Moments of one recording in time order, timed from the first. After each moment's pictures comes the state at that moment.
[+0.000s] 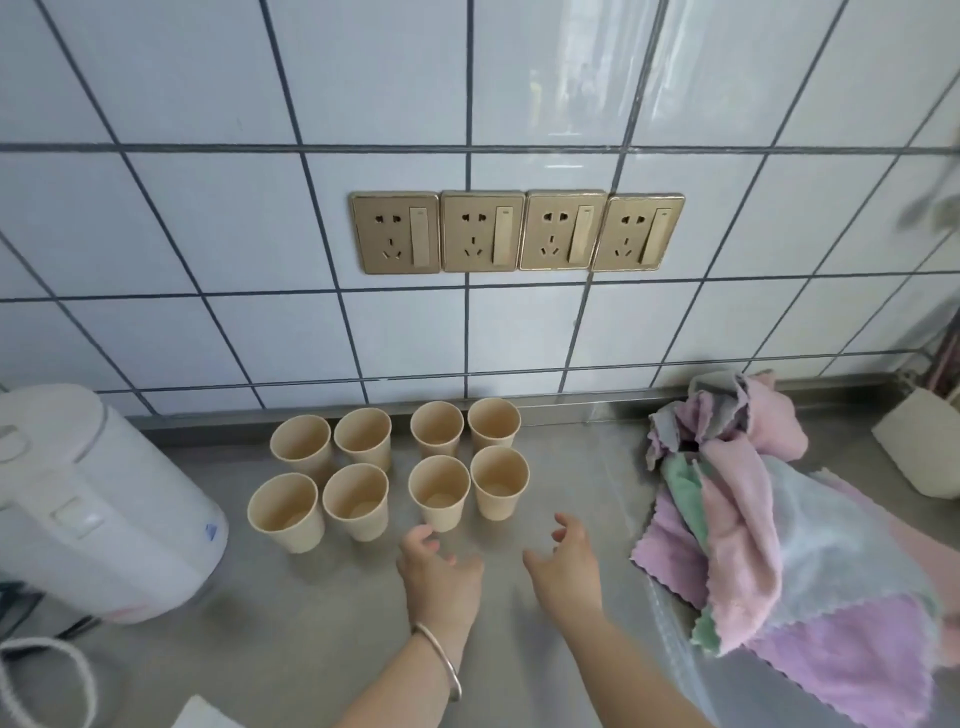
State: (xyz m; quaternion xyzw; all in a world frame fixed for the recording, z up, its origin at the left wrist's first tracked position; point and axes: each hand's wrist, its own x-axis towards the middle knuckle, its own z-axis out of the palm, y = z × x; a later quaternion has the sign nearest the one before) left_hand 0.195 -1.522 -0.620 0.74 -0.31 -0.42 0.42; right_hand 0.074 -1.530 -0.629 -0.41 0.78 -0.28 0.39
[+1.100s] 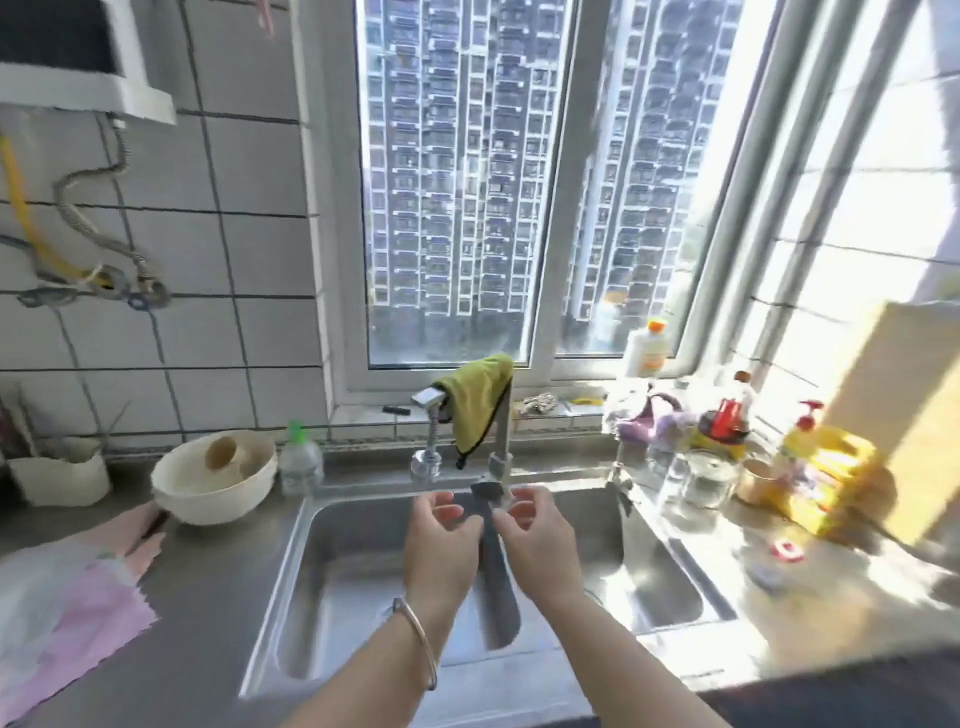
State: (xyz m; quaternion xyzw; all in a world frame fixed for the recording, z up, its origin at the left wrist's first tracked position) left_hand -0.019 -1.035 -0.420 0.11 -0.72 -0.68 0.09; right_hand -0.015 -0.932 -0.418 0.07 0.83 -0.54 -0.12
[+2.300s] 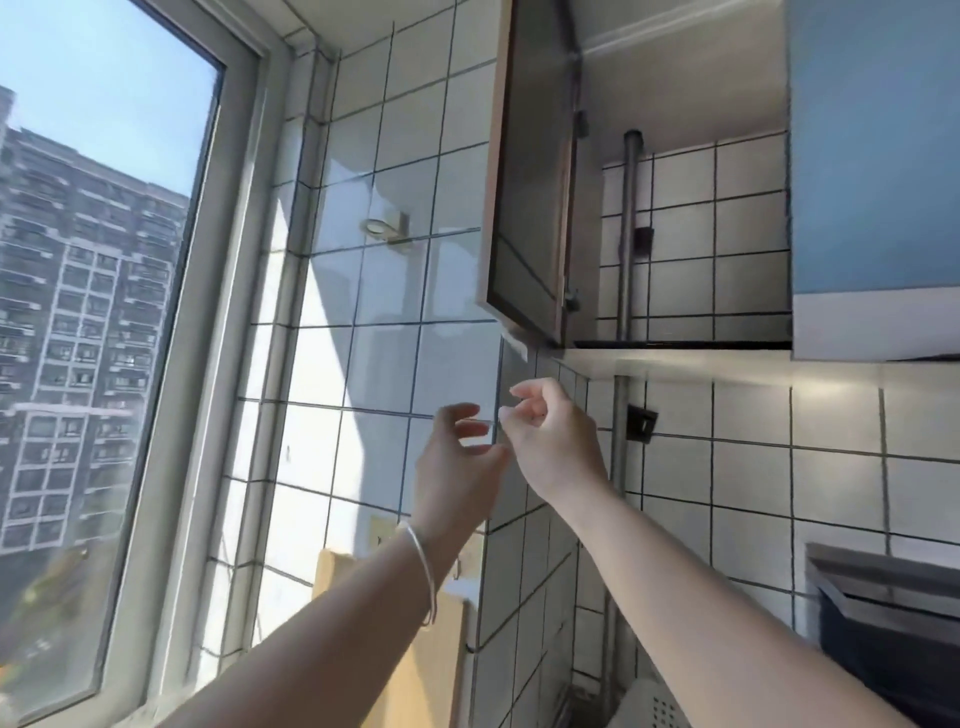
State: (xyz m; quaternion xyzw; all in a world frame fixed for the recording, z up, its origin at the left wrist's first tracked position) left_hand -0.098 -0.371 -0.100 -0.45 -0.53 -0.72 0.01; right_hand -0.008 -0.335 -0.067 0.22 0.77 -0.20 -0.56
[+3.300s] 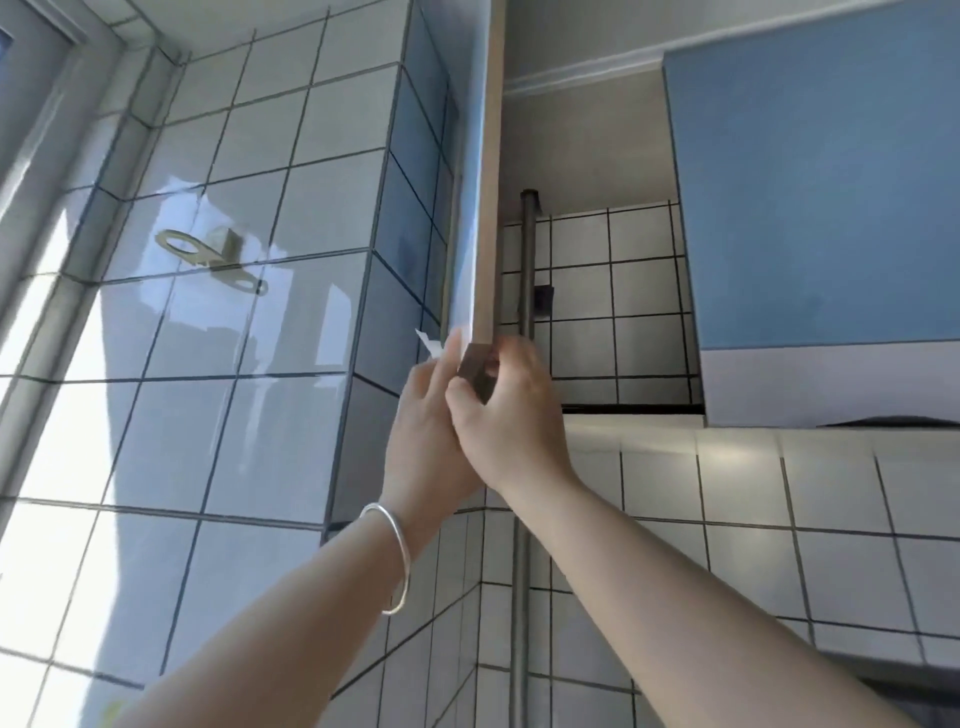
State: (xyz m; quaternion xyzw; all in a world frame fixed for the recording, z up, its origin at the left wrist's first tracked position) left_hand -0.077 -0.187 0.007 -0.60 -0.43 -0.58 0.33; right_hand 0.009 -0.199 0.022 0.16 0.71 0.03 -0.69
